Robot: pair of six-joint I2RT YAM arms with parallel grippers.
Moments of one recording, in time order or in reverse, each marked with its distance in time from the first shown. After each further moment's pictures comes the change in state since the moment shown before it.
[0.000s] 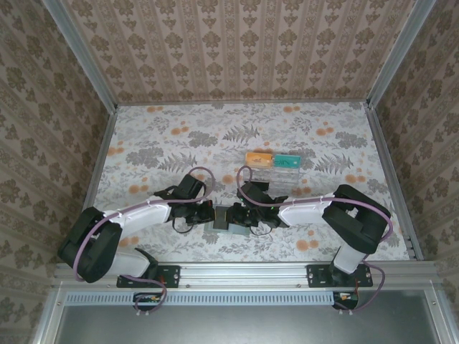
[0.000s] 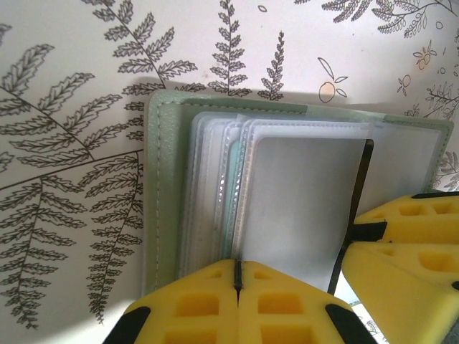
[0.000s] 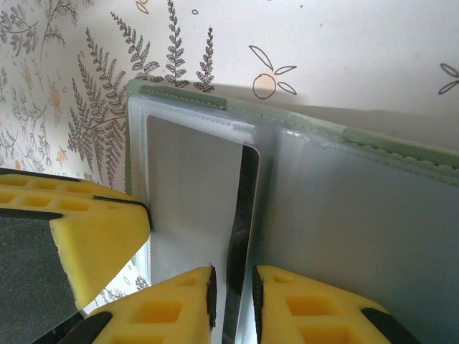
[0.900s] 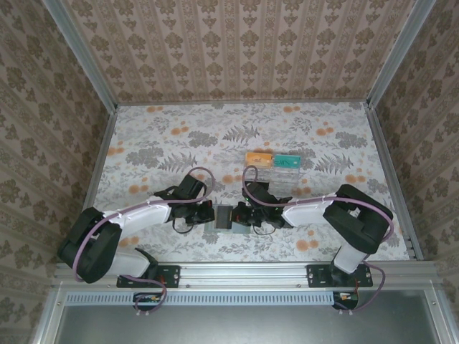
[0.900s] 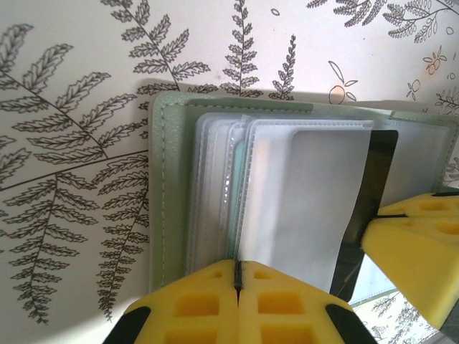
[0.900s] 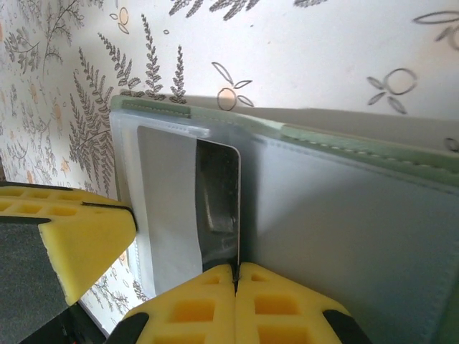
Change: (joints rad) left arm -0.002 -0.003 0.000 -0.009 -0.025 -0.014; right arm -0.045 -0.029 -0.069 0.067 -0.028 0.021
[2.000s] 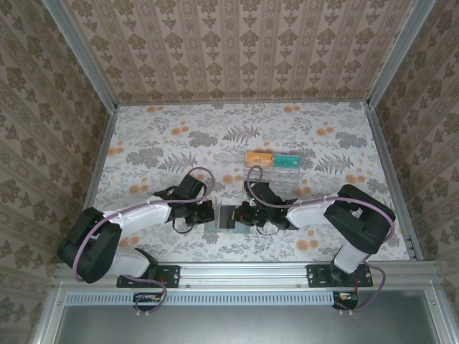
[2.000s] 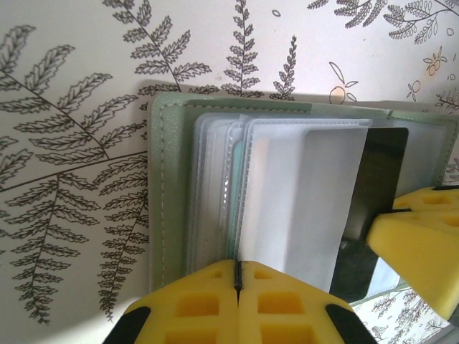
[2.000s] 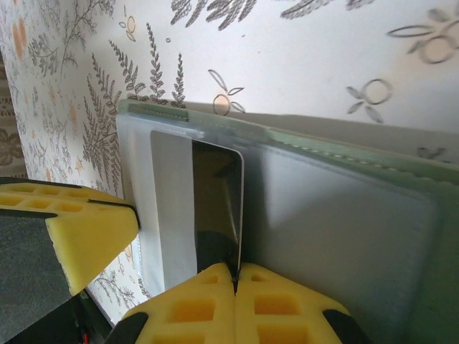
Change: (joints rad) left arm 0.004 0.000 0.000 0.000 0.001 0.000; right arm -0.034 -0.008 -0.068 0.109 -0.042 -0.003
